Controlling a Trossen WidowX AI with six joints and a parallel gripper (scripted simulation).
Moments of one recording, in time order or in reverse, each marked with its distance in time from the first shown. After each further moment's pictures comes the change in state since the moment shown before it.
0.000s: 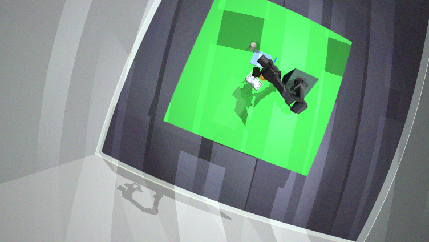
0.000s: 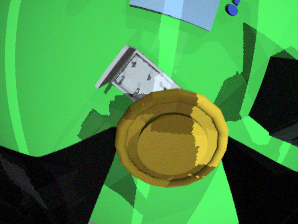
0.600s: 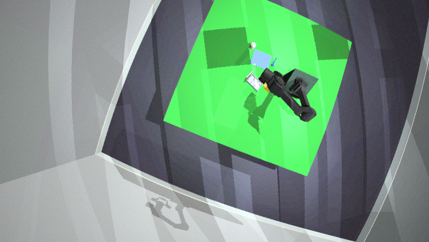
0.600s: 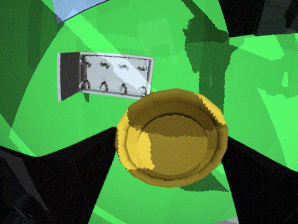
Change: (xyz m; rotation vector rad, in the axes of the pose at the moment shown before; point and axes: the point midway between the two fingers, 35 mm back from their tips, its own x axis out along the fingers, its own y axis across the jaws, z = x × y) arm 0.010 -0.043 -0.065 0.583 0.018 -0.008
